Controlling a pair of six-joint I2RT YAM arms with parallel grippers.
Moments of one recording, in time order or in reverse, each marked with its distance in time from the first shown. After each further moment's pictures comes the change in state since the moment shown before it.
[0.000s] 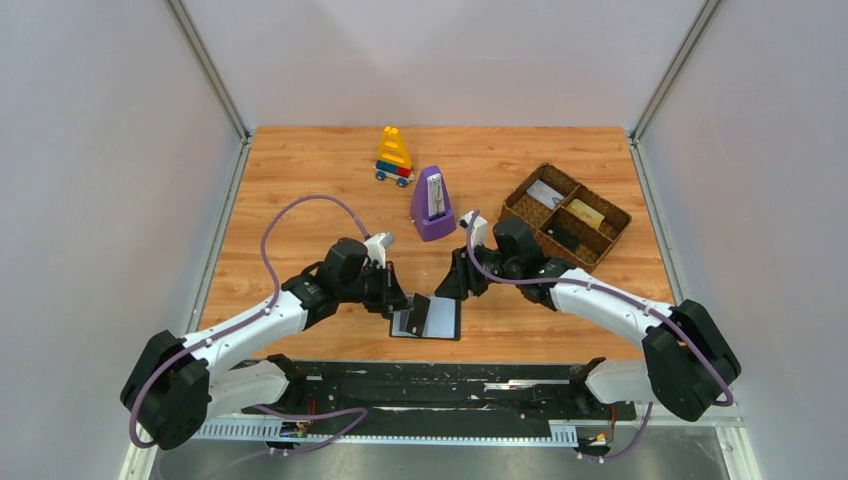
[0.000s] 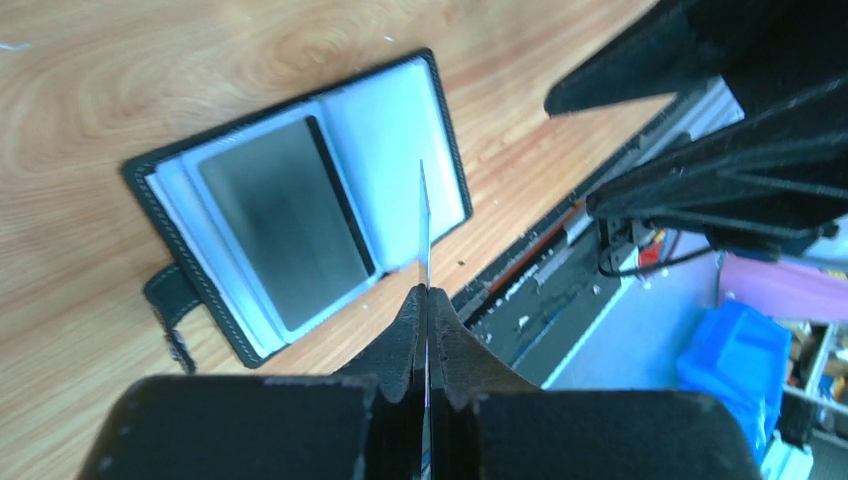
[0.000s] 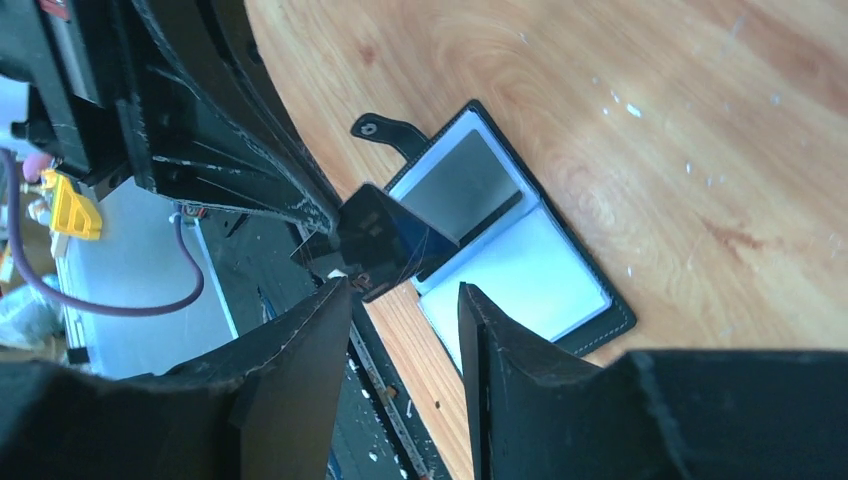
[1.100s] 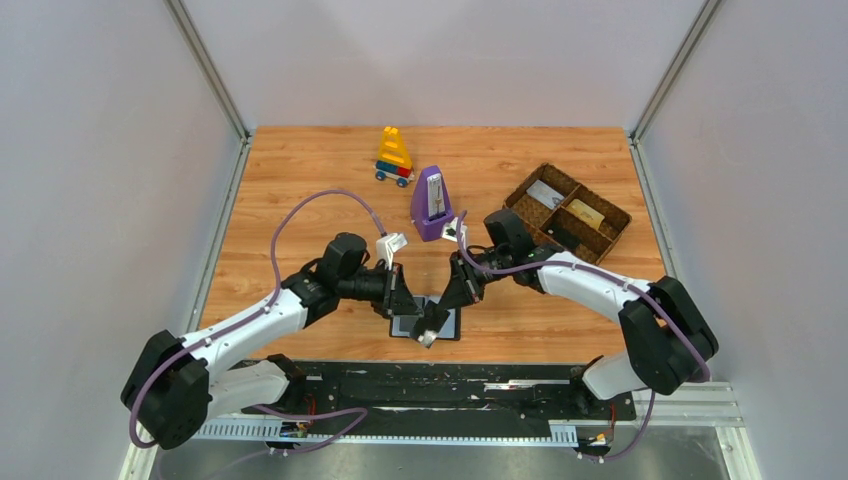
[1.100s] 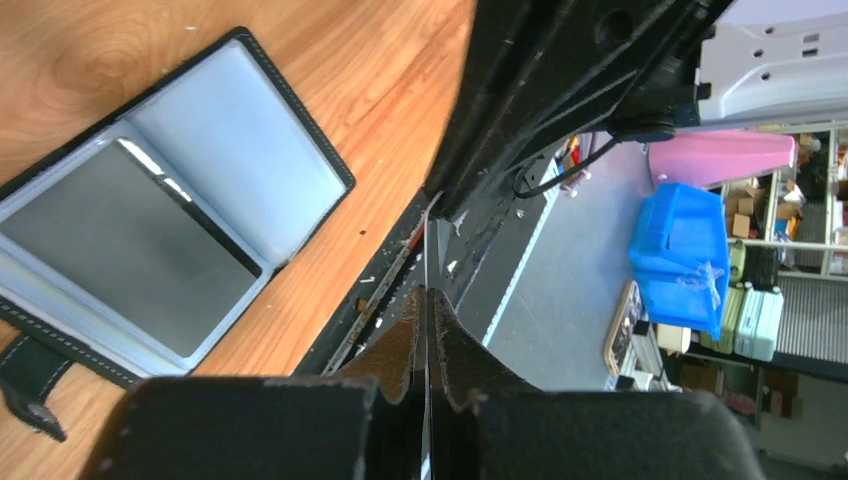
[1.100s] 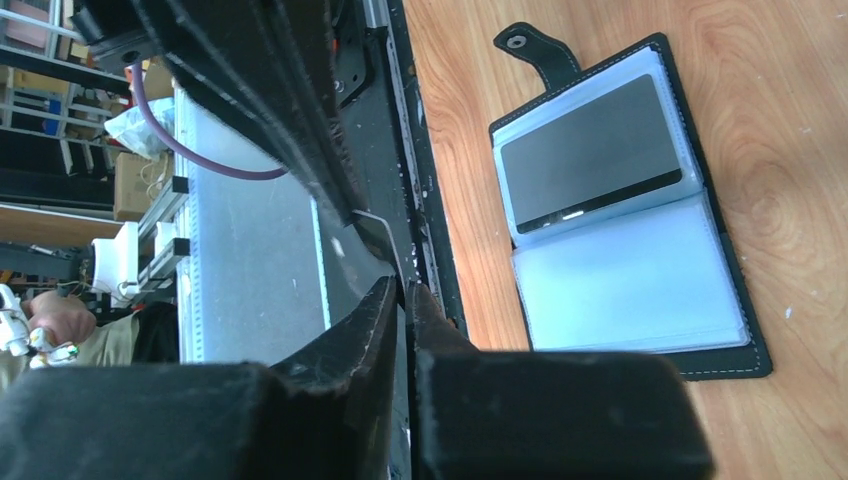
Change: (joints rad) left arm 0.000 -0.001 0.024 0.075 0.318 0.094; right arm -0.049 0.146 0.114 -0.143 -0.444 -0.242
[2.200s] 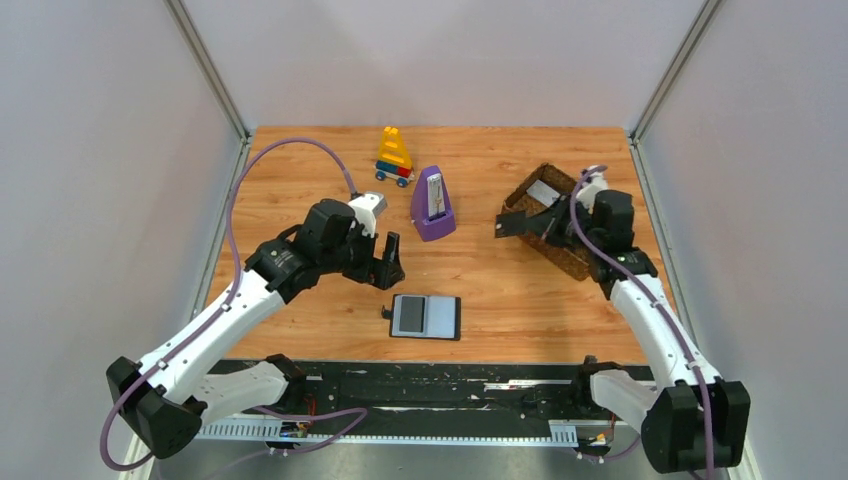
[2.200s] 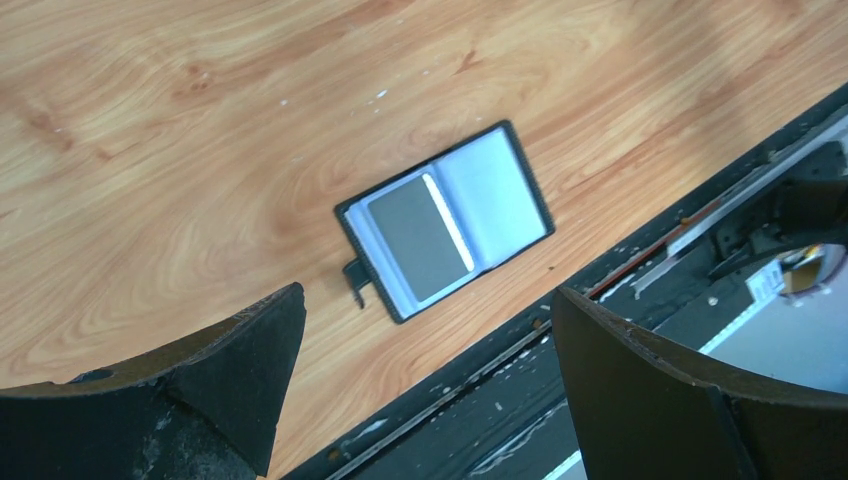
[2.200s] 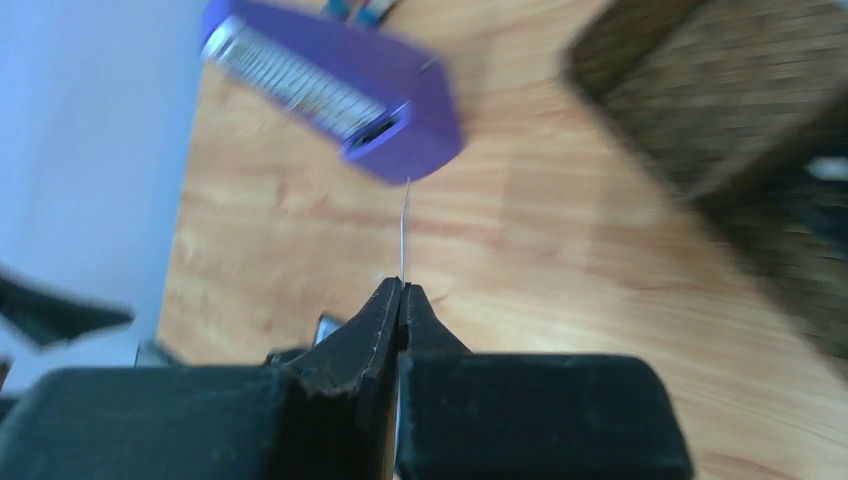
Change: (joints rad) left arm 0.007 -0.047 0.452 -0.615 -0.547 0.264; right arm -0.472 -0.402 -0.039 -0.029 0.529 0.375
